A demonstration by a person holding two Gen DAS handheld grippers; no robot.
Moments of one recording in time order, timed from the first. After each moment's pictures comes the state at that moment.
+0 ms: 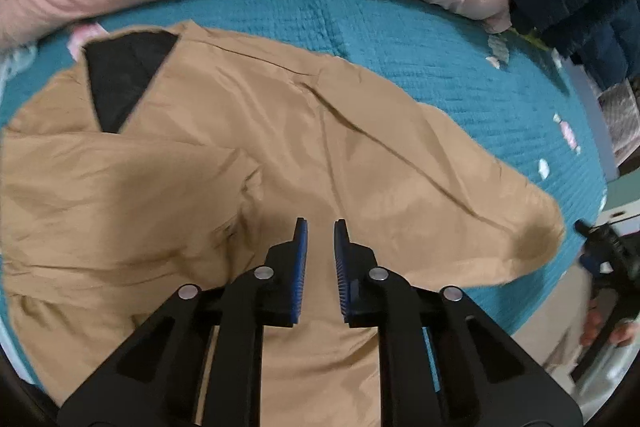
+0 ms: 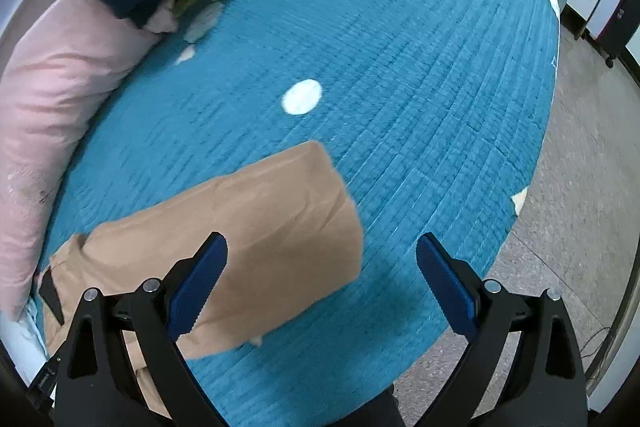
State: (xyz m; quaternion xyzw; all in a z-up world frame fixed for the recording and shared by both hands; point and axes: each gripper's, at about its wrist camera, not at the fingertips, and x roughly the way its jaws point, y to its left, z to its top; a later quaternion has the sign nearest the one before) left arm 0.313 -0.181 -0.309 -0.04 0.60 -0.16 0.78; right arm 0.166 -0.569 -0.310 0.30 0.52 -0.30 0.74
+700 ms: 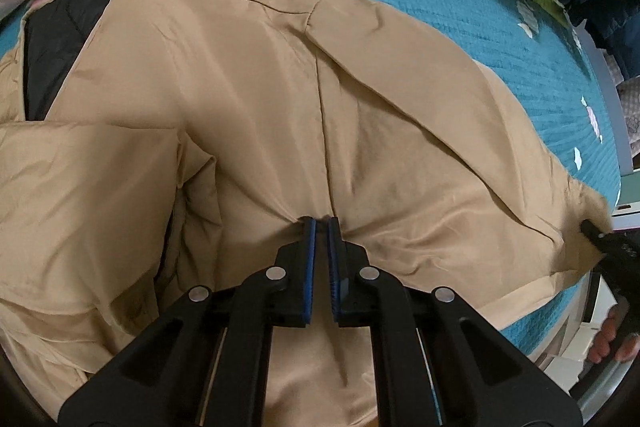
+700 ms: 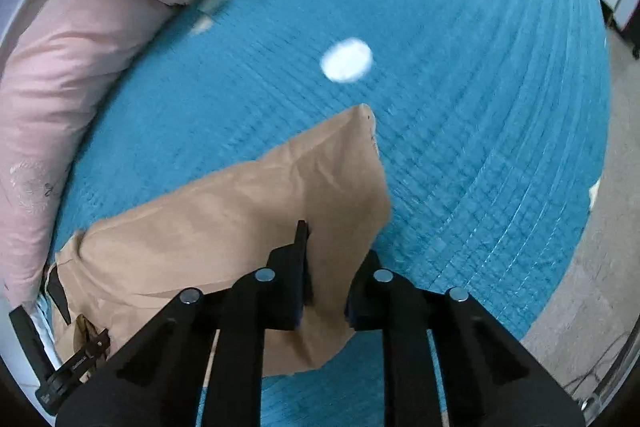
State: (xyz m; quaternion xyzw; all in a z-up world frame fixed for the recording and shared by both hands) left arm 0.334 -0.199 -0.381 -0.02 0.64 -0.15 0.75; right arm 0.192 -0.538 -0.324 0.32 0.49 -0.24 0.77
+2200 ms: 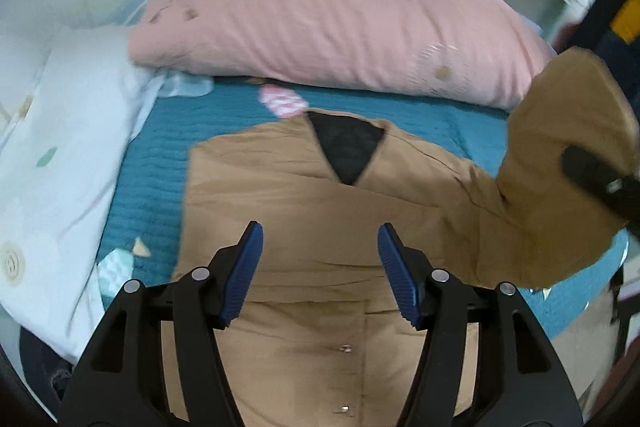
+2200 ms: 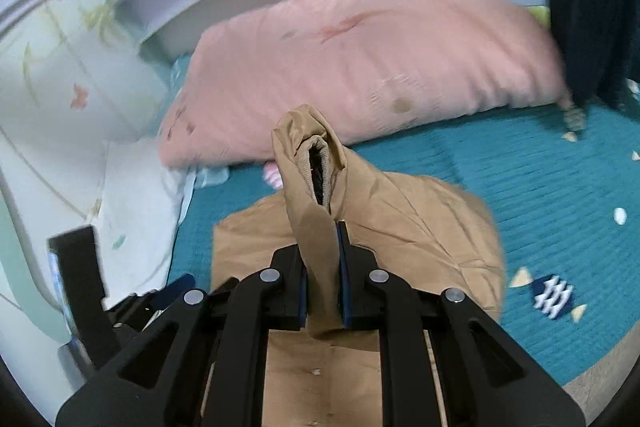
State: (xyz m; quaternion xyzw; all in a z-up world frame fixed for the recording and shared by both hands) left arm 0.259 0.039 -0.180 -0.04 0.50 -0.03 0.86; right arm 0.260 -0.126 -0.133 0.15 0.45 0.08 0.88
